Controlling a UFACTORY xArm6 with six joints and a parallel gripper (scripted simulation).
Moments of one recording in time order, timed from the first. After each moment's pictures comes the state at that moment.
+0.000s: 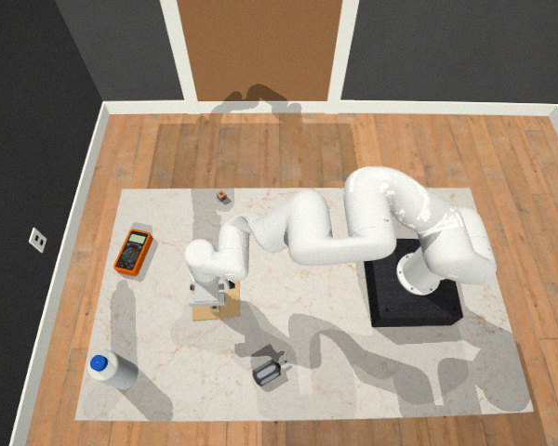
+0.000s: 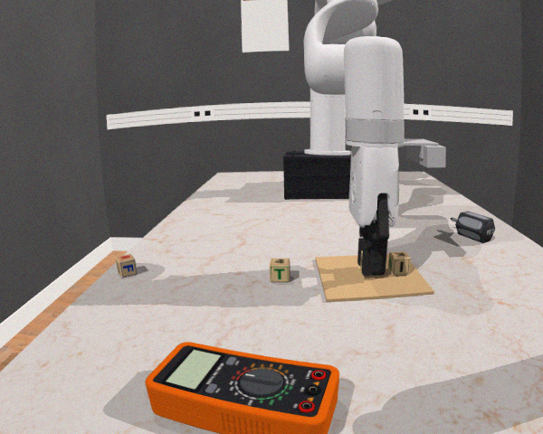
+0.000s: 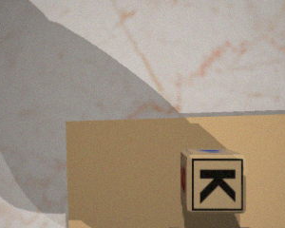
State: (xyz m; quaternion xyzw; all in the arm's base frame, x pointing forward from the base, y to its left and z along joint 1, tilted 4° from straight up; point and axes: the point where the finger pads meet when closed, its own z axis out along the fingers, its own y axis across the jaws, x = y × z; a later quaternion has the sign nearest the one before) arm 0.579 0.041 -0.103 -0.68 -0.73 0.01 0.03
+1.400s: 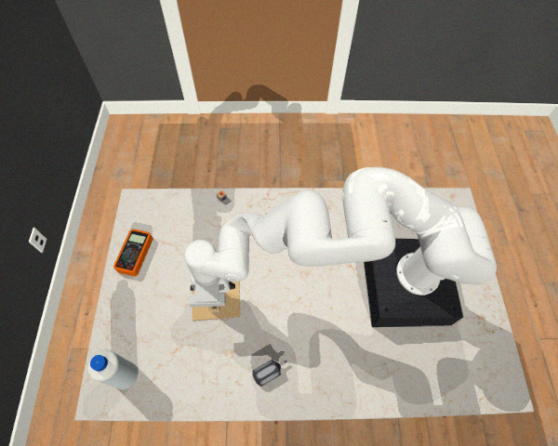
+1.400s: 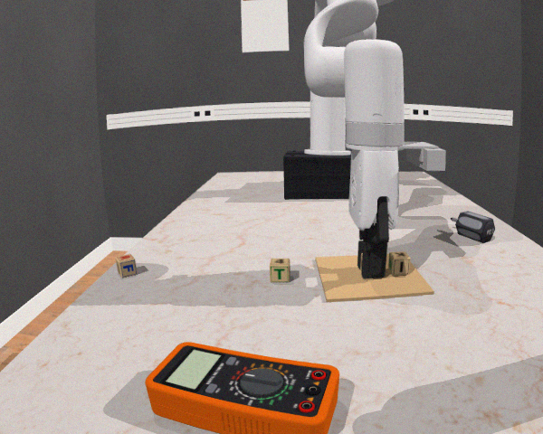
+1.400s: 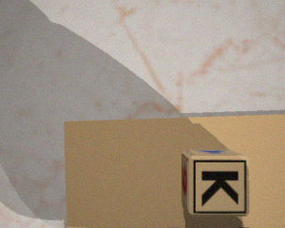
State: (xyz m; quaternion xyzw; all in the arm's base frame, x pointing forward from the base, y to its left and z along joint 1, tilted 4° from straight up) arm 0.579 0.041 -0.107 -0.68 -0.73 0.01 0.03
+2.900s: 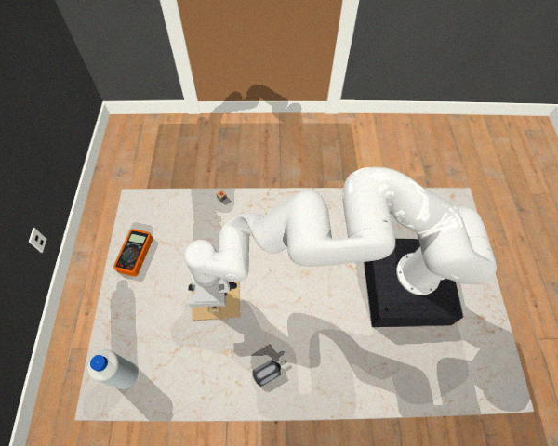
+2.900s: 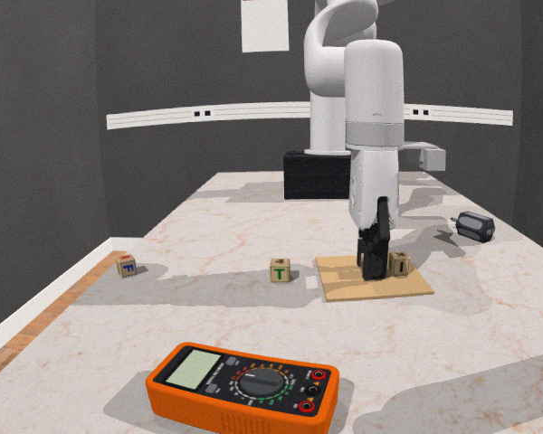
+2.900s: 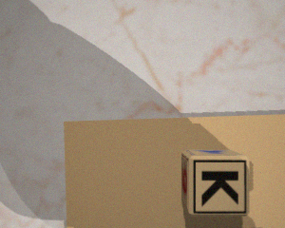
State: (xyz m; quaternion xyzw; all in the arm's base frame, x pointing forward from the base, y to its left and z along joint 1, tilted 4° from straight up) arm 0.579 0.041 -0.107 -0.68 -0.73 0.01 0.03
